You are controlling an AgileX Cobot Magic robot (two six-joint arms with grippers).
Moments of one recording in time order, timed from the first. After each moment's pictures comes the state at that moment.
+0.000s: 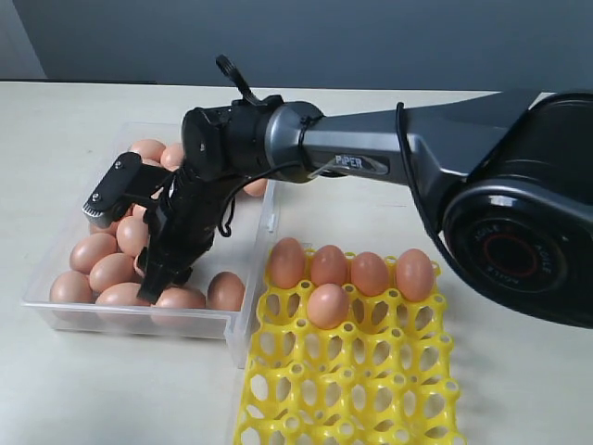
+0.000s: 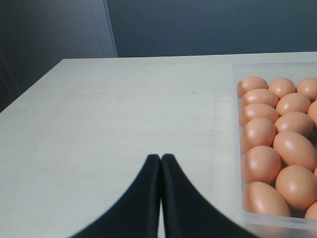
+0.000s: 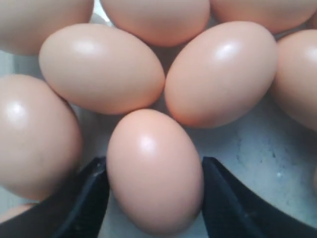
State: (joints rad) left arm 0.28 0.00 0.00 0.00 0.32 0.06; right arm 0.86 2.34 -1.79 0.37 0.74 -0.74
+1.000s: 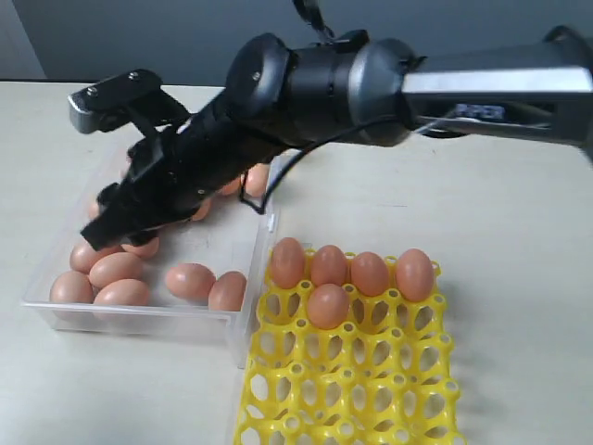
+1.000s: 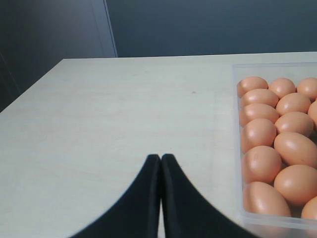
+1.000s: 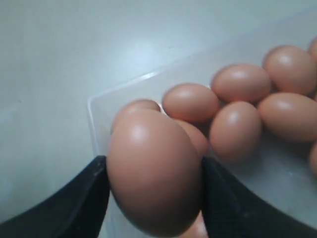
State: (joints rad) left arm 0.28 0.00 0.00 0.00 0.32 0.06; right arm 0.84 2.01 -1.48 0.81 0.56 -0.80
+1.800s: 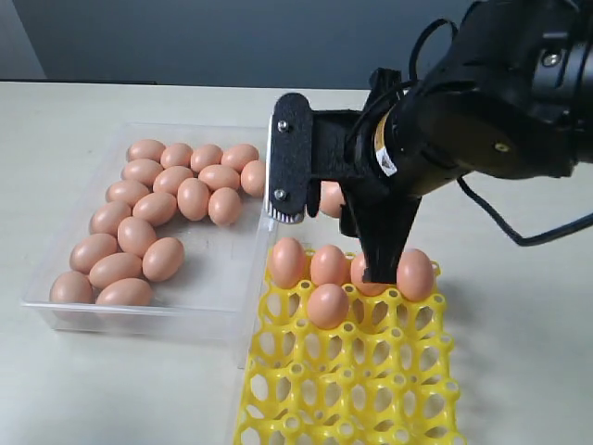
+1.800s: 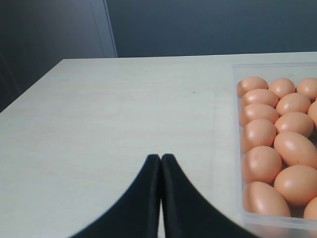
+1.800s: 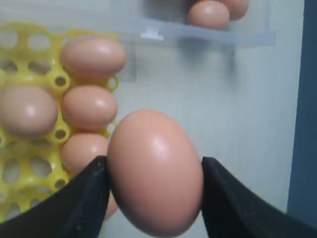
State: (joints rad) left arm 0.28 0.00 0.00 0.00 0.32 0.06; right arm 0.86 1.51 -1.07 -0.43 0.75 -0.47
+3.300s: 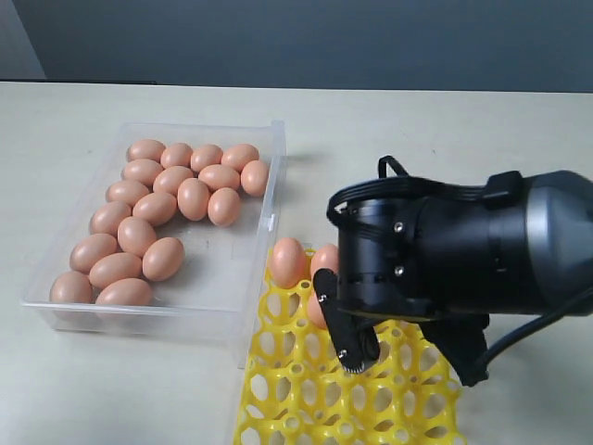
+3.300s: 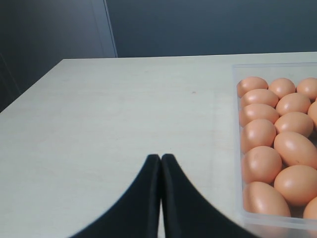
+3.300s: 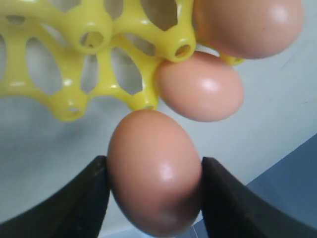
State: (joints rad) left arm 0.28 0.00 0.00 0.00 0.32 0.06; right arm 1.03 1.71 -0.91 -0.70 1.14 -0.38
